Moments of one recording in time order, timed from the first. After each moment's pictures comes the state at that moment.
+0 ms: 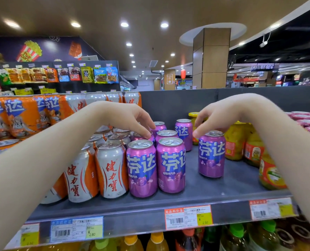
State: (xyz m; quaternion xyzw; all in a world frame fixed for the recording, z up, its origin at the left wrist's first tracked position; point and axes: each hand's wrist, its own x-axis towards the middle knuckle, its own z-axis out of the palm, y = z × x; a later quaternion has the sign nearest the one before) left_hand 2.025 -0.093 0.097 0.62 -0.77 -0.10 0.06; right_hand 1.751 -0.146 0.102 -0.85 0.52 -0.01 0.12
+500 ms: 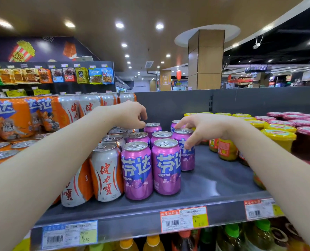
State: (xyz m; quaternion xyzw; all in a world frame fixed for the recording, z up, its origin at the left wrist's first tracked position) left_hand 2.021 -0.135 0.086 0.66 -0.74 0.11 0.08; right_hand 1.760 -0.166 0.058 -0.87 0.43 -0.14 0.21
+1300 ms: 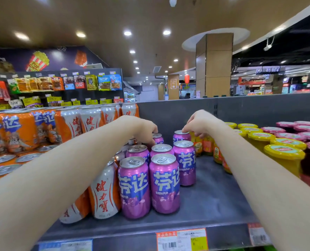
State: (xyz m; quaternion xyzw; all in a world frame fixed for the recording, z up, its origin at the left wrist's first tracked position) left_hand 1.986 -0.179 0.086 0.70 -0.71 0.07 -0.08; right_hand 1.785 -0.247 0.076 -0.77 0.55 -0.28 0.18
